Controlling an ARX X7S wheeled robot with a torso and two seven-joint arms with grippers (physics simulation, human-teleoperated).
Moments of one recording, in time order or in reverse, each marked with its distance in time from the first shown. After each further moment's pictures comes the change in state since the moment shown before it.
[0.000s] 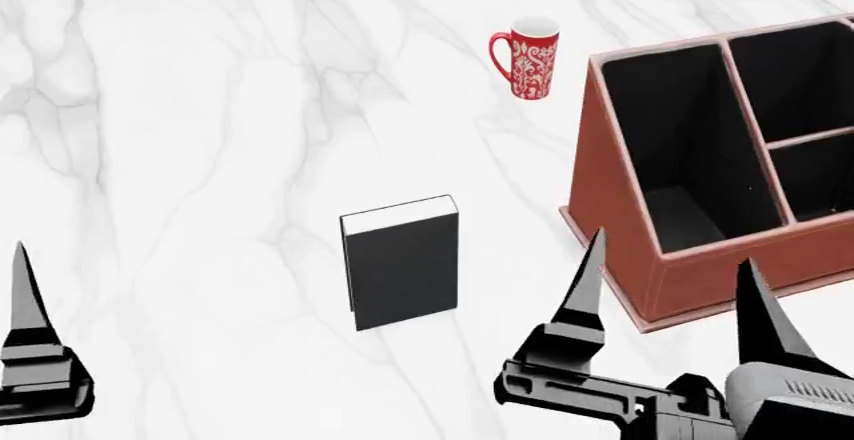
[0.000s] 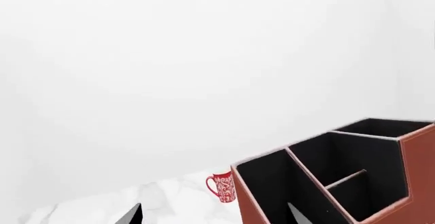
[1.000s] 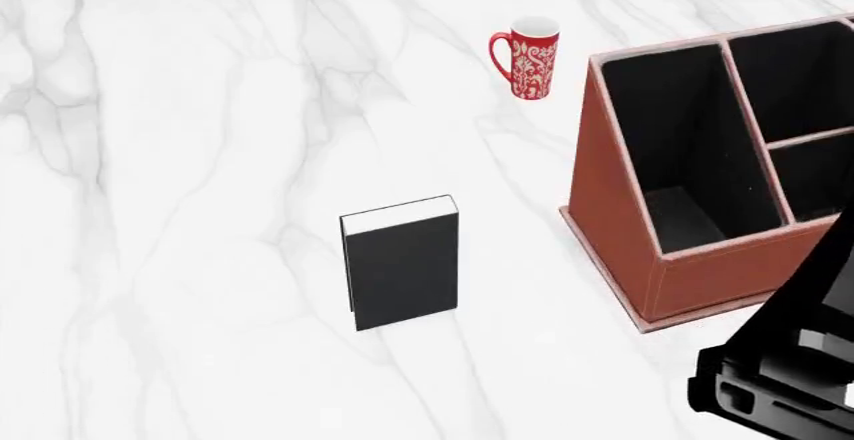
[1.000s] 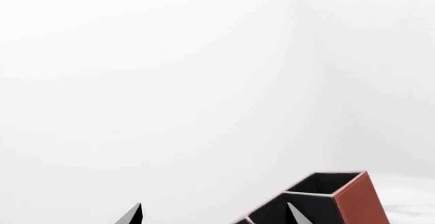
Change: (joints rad) left arm 0.567 0.131 -0.466 0.273 0.309 0.459 0.021; right arm -0.046 0.252 0.292 -0.276 0.488 -0.027 0.385
